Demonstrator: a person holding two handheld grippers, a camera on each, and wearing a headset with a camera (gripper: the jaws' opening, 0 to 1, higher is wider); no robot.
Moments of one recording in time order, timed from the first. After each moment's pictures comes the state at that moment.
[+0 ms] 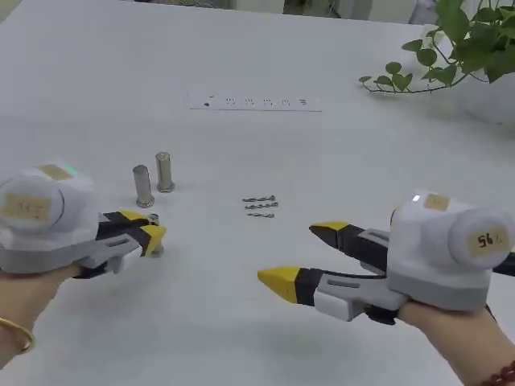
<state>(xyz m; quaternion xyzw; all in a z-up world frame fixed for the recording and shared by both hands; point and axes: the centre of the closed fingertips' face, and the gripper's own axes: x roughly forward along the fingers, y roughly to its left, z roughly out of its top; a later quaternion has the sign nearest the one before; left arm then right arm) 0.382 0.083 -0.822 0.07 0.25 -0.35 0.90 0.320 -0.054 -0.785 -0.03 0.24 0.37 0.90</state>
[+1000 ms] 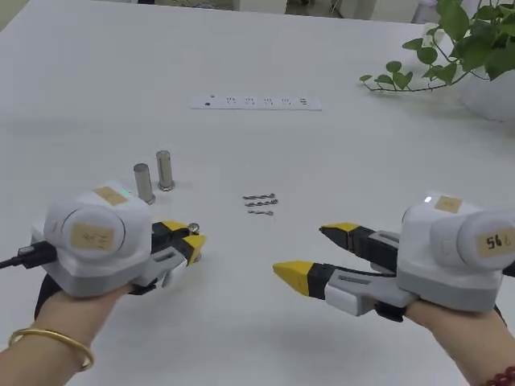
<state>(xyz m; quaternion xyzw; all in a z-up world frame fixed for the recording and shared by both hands) 0.370 0.042 -0.824 0.07 0.22 -0.35 0.91 0.321 -0.071 -0.790 -0.02 0.24 0.35 0.90</state>
